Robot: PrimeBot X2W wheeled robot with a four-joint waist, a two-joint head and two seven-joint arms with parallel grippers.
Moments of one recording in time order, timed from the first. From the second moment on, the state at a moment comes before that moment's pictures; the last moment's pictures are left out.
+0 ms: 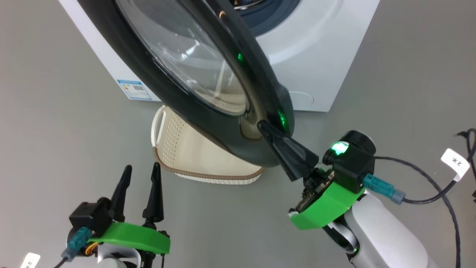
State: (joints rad) left arm -0.17 0.04 -0.19 0.19 -0.42 -0.06 -0.26; right arm -0.46 -0.18 0.53 0.11 0.36 0.13 -0.26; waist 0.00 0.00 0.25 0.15
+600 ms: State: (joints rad) left arm -0.21 0.04 -0.23 0.10 -0.46 0.00 -0.26; right arm -0.59 -0.24 0.46 0.08 0.37 0.13 -0.26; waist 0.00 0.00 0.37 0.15
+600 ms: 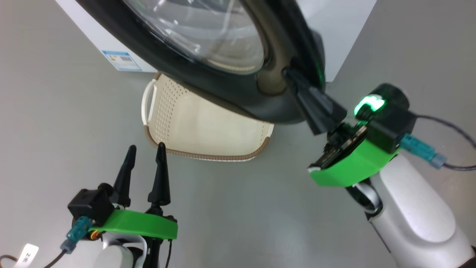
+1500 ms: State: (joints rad) left arm -0.28 0.04 -0.28 0.02 -0.42 0.03 -0.26; right arm -0.85 -0.29 0.34 0.07 0.39 0.13 -0.26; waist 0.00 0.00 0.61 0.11
